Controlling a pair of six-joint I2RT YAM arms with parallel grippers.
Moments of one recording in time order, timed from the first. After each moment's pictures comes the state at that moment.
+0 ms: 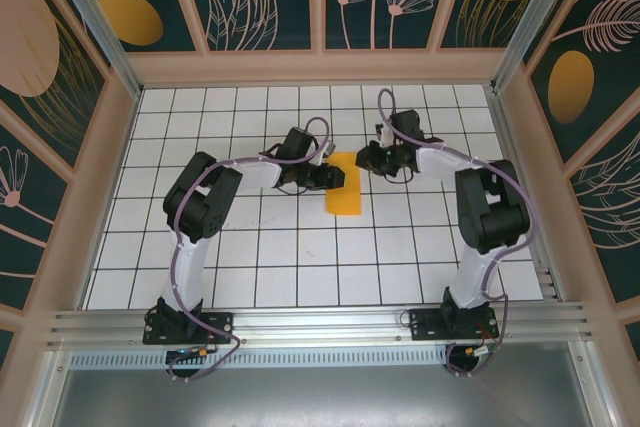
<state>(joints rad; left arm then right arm) -0.58 2.14 1.30 -0.02 0.63 -0.54 0.30 1.87 1.18 -0.25 -0.54 0.55</state>
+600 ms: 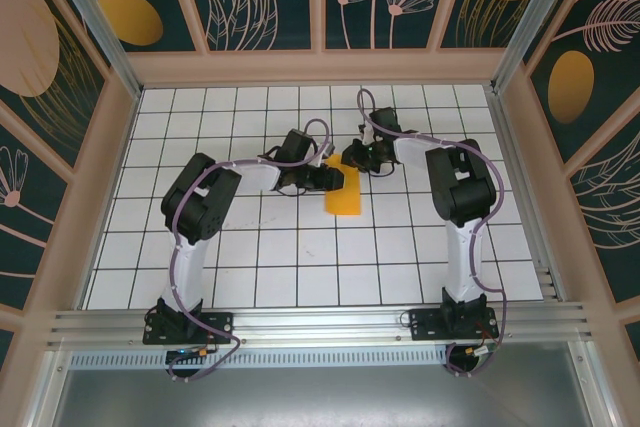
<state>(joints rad) -0.58 2.12 1.26 0.02 0.62 -0.52 0.35 2.13 1.37 -0.26 -0.52 0.56</state>
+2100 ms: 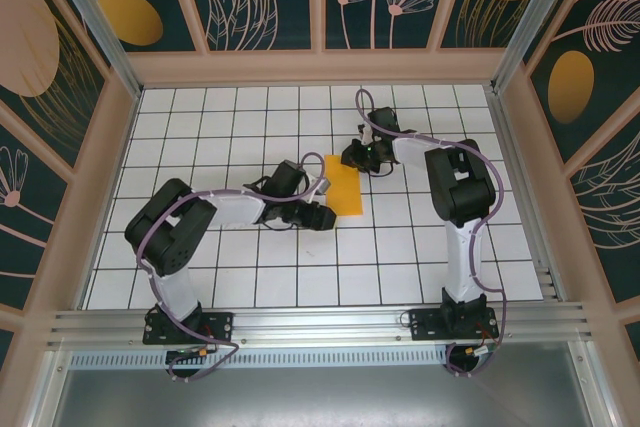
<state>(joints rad) -0.68 1.81 0.89 -0.01 0.63 -0.46 0.36 2.13 1.38 -0.27 -0.50 0.57</state>
